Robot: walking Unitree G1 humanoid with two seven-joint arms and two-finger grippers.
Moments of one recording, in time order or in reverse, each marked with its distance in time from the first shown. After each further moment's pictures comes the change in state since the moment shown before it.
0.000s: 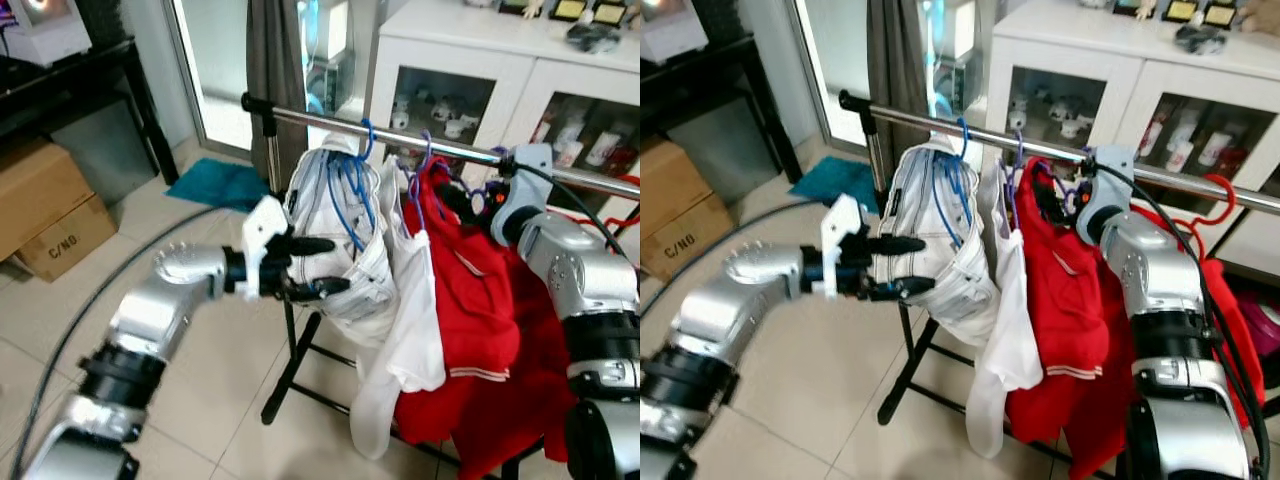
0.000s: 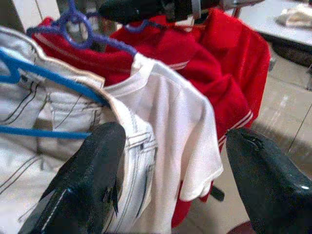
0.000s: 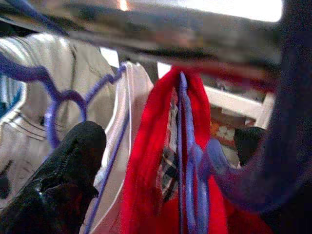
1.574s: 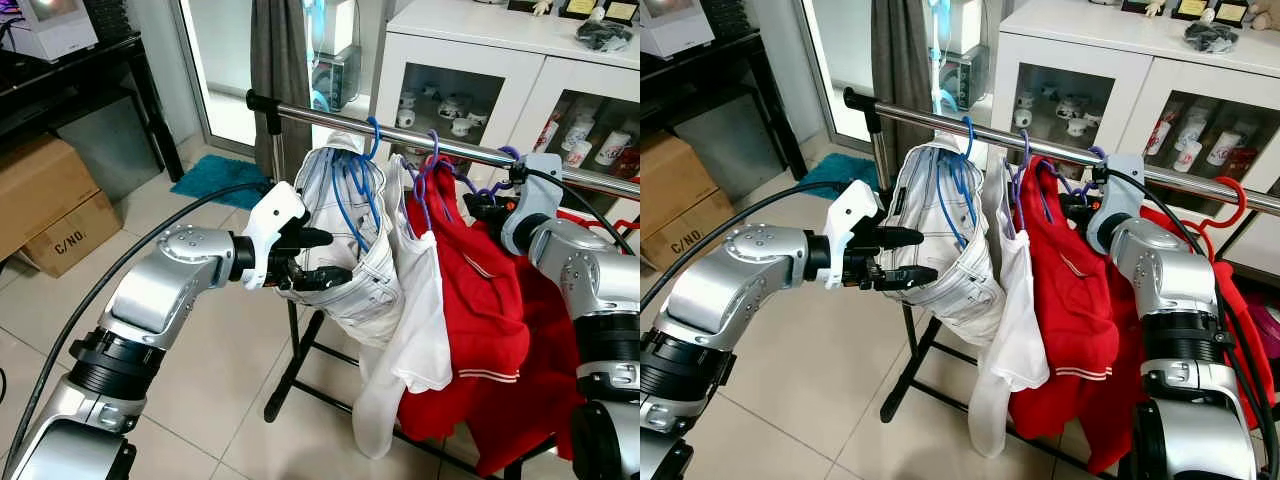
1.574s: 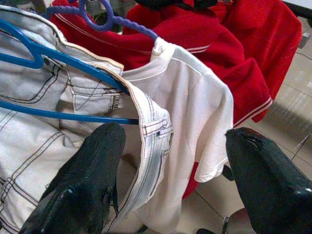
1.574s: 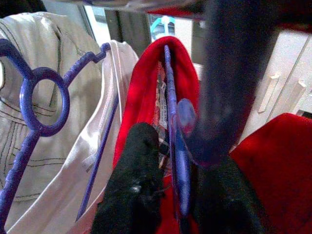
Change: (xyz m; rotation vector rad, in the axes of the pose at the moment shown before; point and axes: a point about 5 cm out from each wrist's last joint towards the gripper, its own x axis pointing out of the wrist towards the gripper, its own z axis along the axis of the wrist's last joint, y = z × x) left arm 0.005 -0.005 0.024 0.001 0.103 0.083; right arm -0.008 -0.010 -0.003 0.038 0.060 -0.027
